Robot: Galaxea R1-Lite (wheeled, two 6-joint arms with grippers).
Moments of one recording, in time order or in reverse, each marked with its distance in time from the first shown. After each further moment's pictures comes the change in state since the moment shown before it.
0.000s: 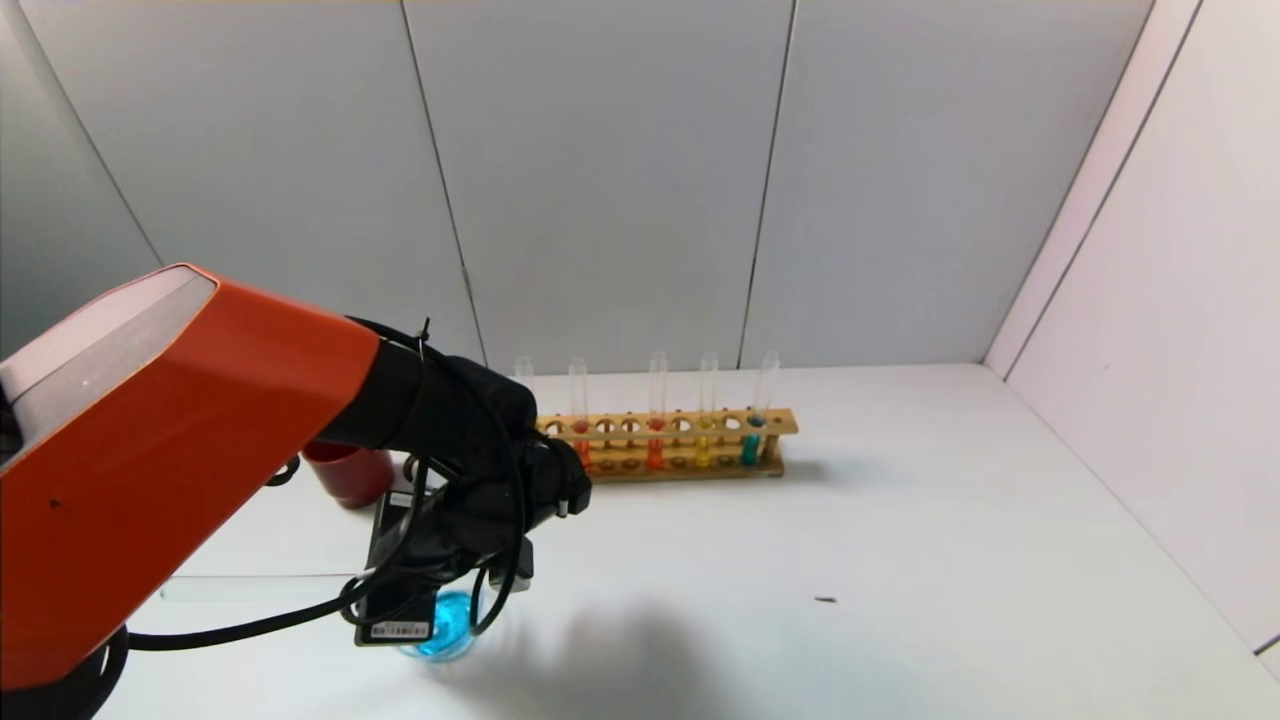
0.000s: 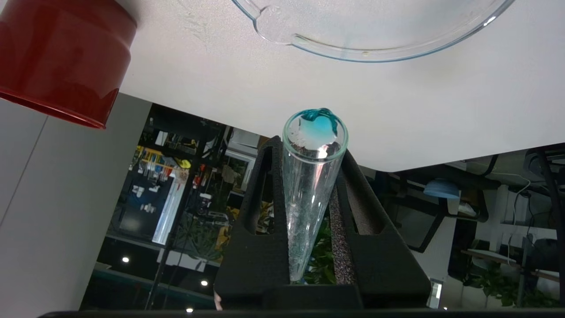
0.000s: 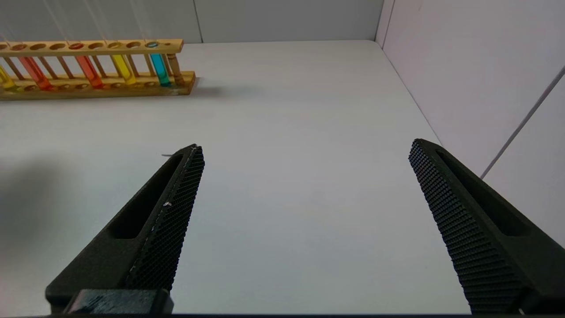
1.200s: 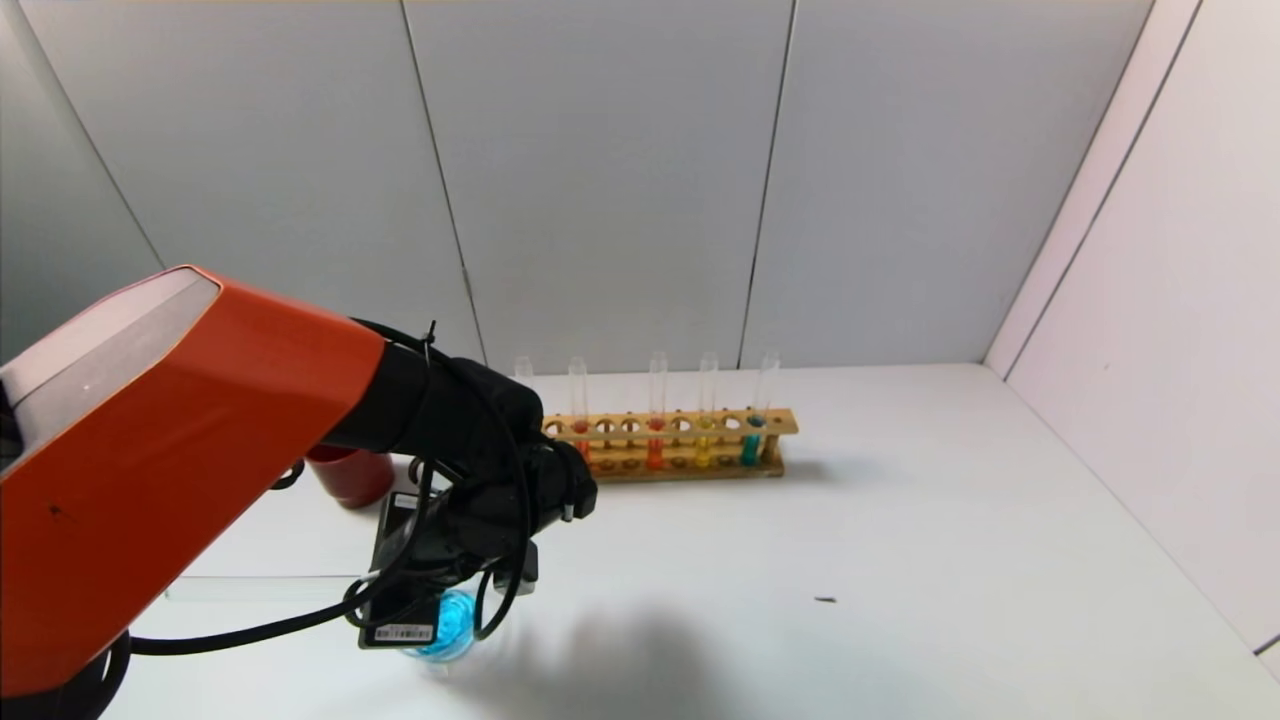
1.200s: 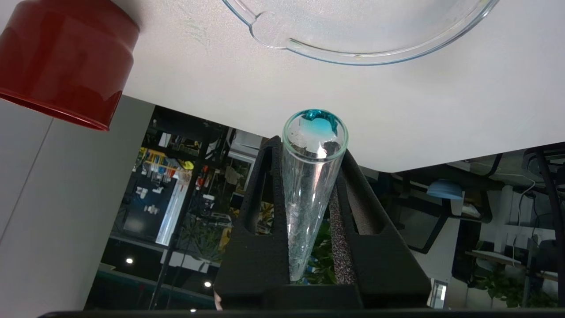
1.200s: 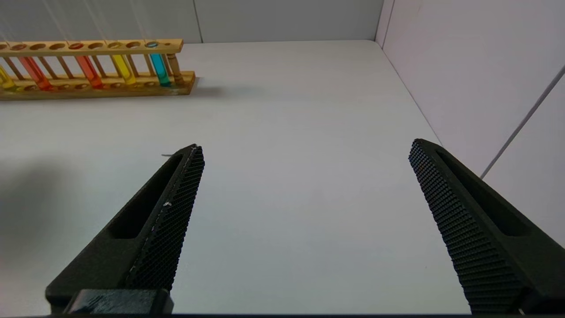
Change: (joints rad) left arm -0.015 0.000 -0.003 0.006 -0.001 -0.004; right arm 0.000 0.000 0.000 0.000 -0.001 0.000
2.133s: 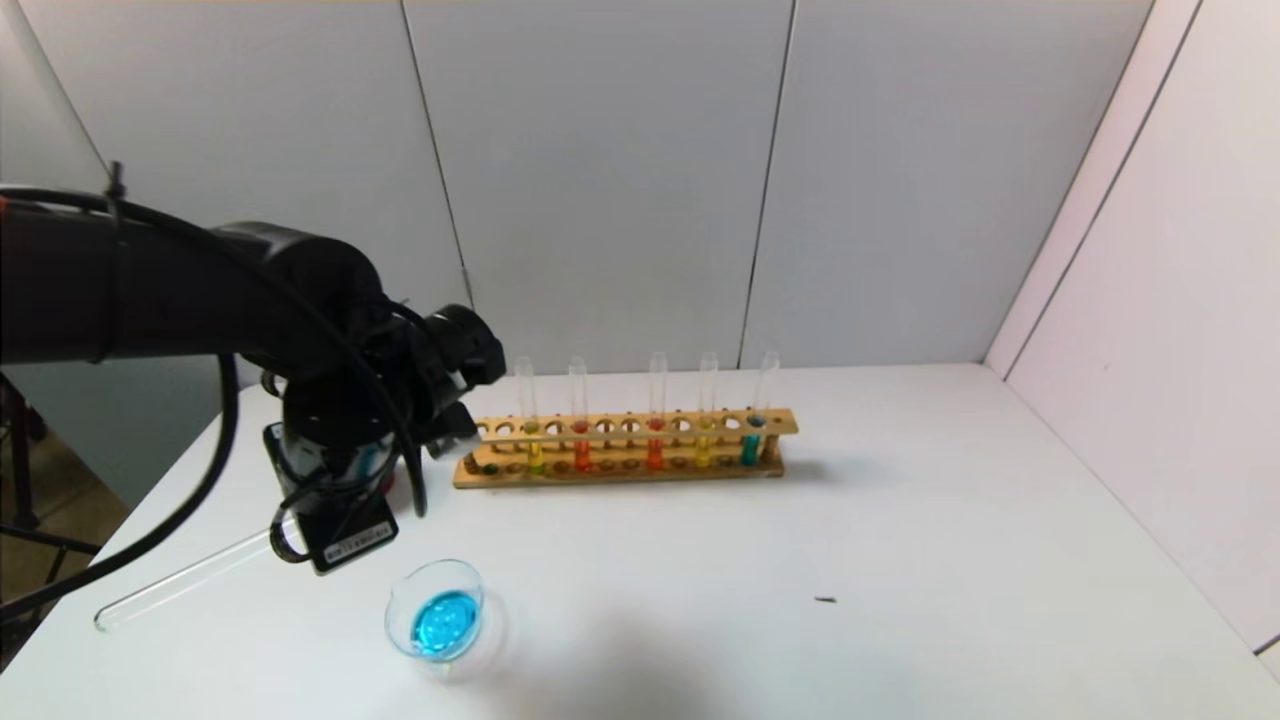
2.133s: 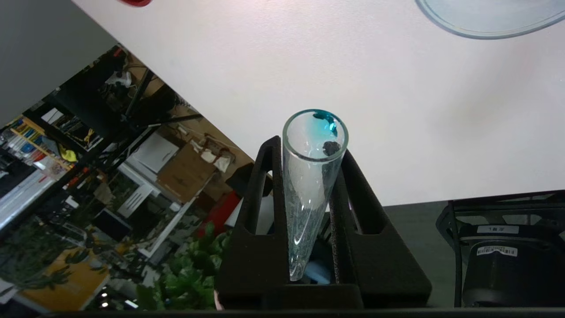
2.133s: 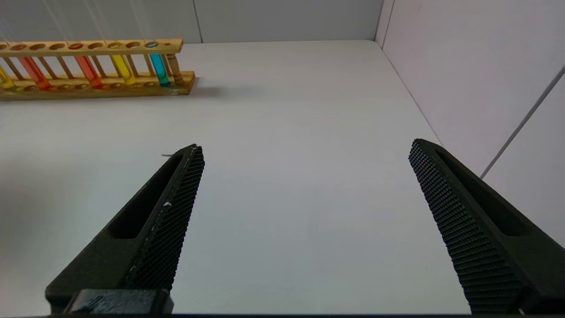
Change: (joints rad) left arm 0.137 -0.269 -0.059 -0.020 -0.091 -0.237; right arm 0.000 0.000 0.000 0.000 0.000 0.000
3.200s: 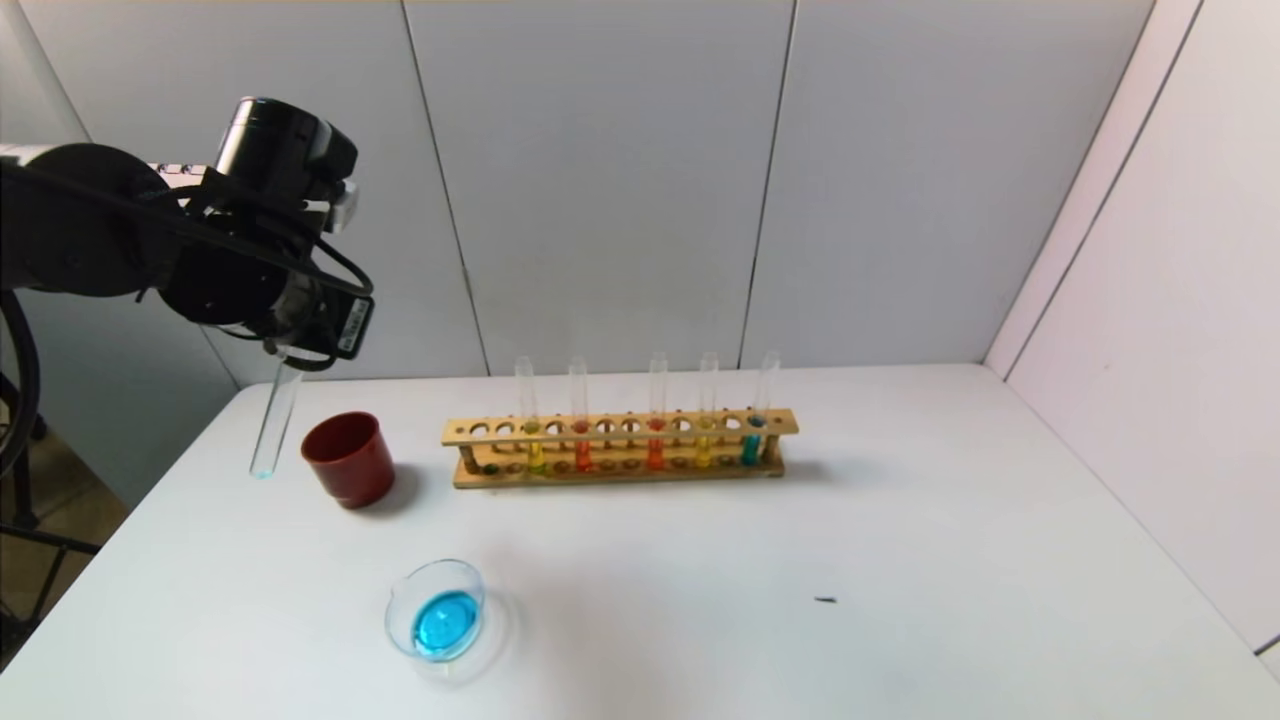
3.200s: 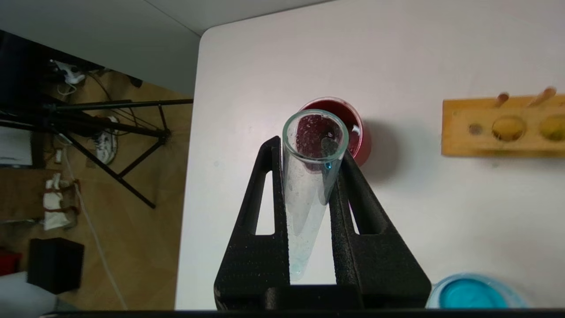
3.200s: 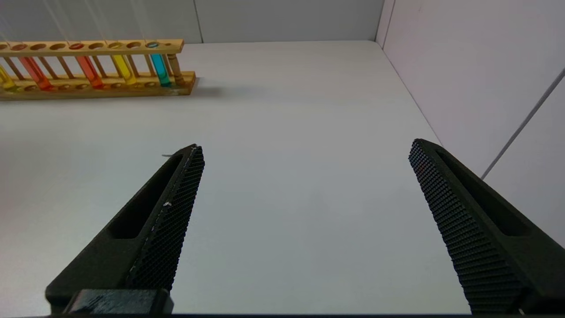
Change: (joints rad) left arm 0.216 -0.137 -0.014 -0.657 0.002 -0.286; right arm 0.000 0.000 0.000 0.000 0.000 0.000
